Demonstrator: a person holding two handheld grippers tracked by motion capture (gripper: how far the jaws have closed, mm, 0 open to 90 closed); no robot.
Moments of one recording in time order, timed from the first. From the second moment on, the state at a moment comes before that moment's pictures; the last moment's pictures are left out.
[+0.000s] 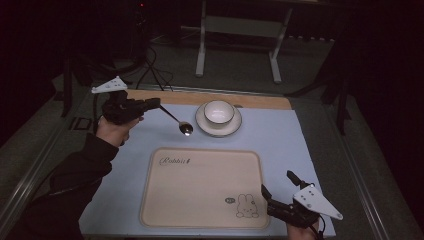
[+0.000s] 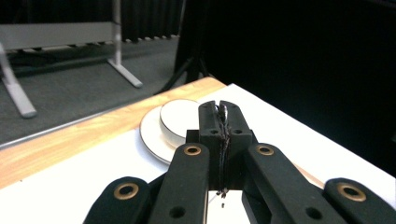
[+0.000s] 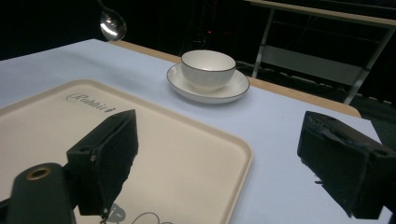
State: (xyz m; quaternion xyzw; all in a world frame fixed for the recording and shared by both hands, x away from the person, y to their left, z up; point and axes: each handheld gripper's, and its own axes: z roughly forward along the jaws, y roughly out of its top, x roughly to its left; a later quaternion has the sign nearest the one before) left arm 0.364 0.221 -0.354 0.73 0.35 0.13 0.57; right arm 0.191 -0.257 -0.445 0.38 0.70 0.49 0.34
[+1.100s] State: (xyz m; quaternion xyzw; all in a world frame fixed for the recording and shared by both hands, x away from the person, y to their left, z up) left arm 0.322 0.237 -0.361 0.83 0.25 0.04 0.49; right arm 0.191 -0.254 -0.445 0.38 0.71 0.49 0.34
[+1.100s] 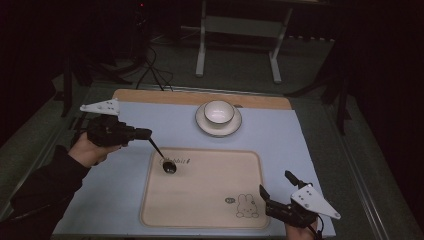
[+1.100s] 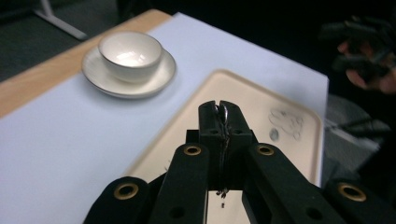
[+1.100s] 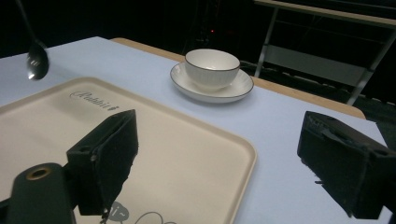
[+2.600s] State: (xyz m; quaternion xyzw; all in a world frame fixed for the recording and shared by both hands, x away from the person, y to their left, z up) left arm 0.342 0.189 -0.418 0.90 0.17 -0.12 0.39; right arm 0.194 -0.256 -0.446 0.38 0.71 0.49 0.33
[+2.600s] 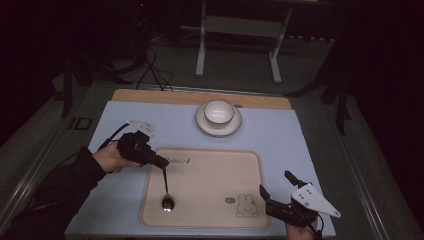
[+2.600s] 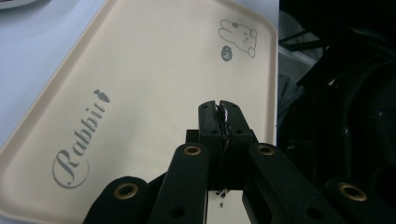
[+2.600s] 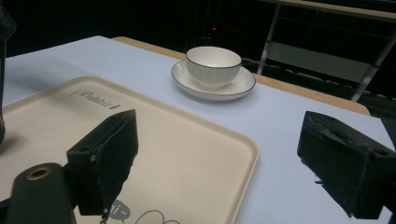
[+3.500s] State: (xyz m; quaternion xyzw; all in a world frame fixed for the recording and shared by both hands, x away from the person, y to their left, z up) left arm 0.361 0.192 -0.458 0.86 0.21 -0.05 0.47; right arm 0.194 -0.255 -0.447 0.38 0.71 0.49 0.33
